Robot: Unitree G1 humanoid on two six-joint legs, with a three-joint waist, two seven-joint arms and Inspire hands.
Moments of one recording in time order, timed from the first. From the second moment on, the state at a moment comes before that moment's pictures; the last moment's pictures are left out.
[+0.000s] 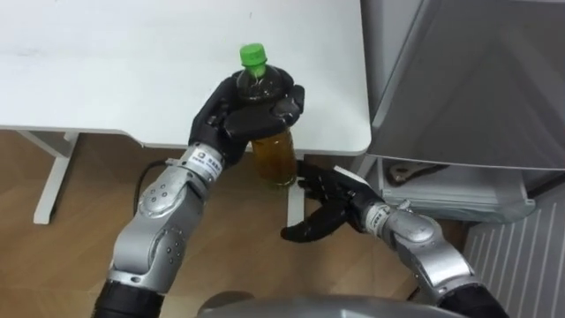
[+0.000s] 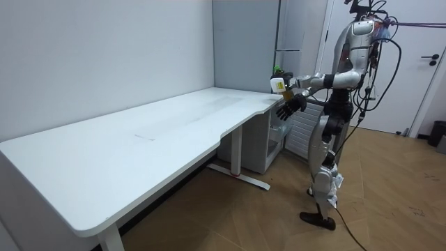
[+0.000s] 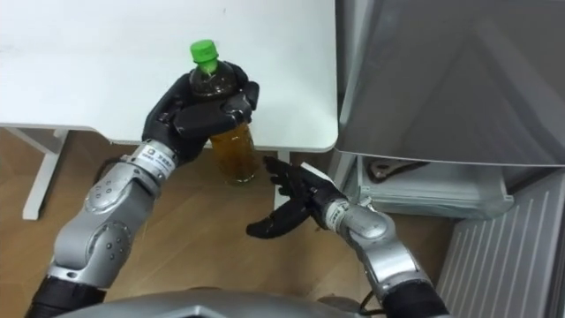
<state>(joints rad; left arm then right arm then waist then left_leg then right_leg) 0.11 0.19 -0.23 -0.10 -0.50 0.17 -0.17 0.07 -0.19 0.33 0.41 0.01 0.10 0.44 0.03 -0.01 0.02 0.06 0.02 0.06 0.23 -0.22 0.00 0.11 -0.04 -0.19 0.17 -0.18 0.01</state>
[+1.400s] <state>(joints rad) 0.15 0.27 -0.34 -0.03 -0.42 0.17 -0.35 0.06 -0.24 0.42 0.37 0.44 0.16 0.62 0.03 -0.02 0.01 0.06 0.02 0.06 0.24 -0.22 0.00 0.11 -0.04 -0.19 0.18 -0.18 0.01</state>
